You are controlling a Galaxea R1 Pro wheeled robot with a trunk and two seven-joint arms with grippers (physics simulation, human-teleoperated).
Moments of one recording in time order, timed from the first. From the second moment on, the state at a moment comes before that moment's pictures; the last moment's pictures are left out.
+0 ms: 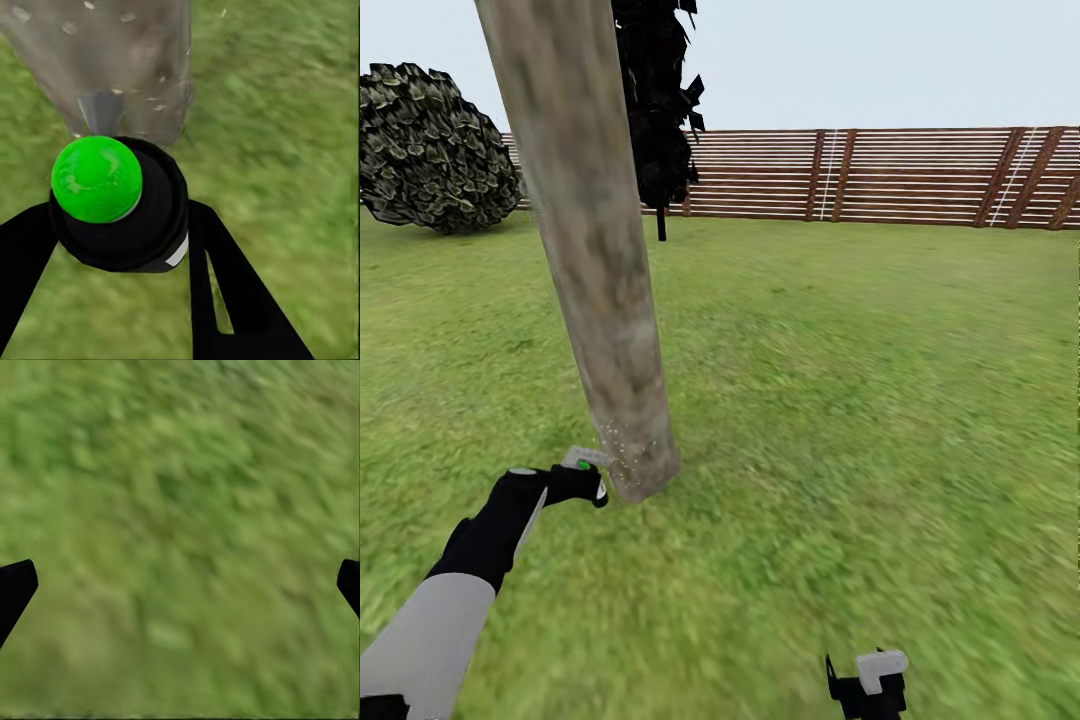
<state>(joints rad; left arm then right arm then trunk) -0.75 0.15 0.04 -0.89 -0.22 0.57 -0.44 -0.43 -0.01 -0.25 -0.05 0.47 -0.62 -0.18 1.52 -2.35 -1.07</state>
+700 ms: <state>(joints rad) -0.82 0.14 0.04 -1.01 -0.22 0.73 -0.44 -0.43 -0.01 -0.25 -0.05 0.47 -0.62 -0.18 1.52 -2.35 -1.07</state>
